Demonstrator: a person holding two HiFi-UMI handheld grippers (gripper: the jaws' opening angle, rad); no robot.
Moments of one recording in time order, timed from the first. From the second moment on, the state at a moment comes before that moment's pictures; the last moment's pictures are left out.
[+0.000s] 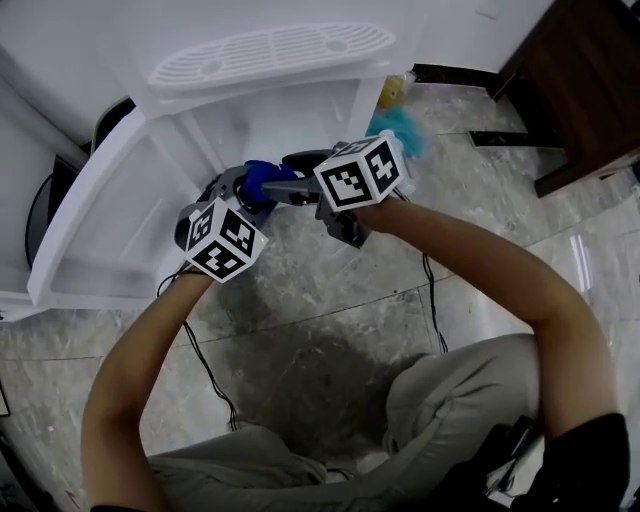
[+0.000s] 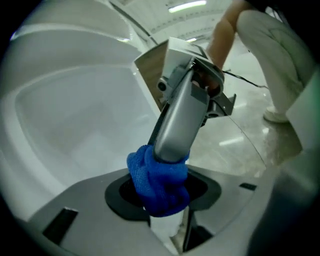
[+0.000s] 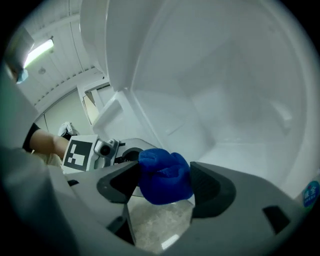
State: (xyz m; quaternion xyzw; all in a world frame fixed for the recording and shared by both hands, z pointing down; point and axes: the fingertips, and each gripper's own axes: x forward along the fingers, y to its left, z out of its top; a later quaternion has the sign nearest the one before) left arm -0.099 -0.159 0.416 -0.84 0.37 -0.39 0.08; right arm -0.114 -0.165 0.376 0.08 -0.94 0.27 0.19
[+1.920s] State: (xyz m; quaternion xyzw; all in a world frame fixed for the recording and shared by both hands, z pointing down) left arm -0.165 -0.047 0.492 -0.87 0.30 -0.38 -0.10; right arm -0.222 -0.277 0.473 0.15 -0.89 -0.14 0.41
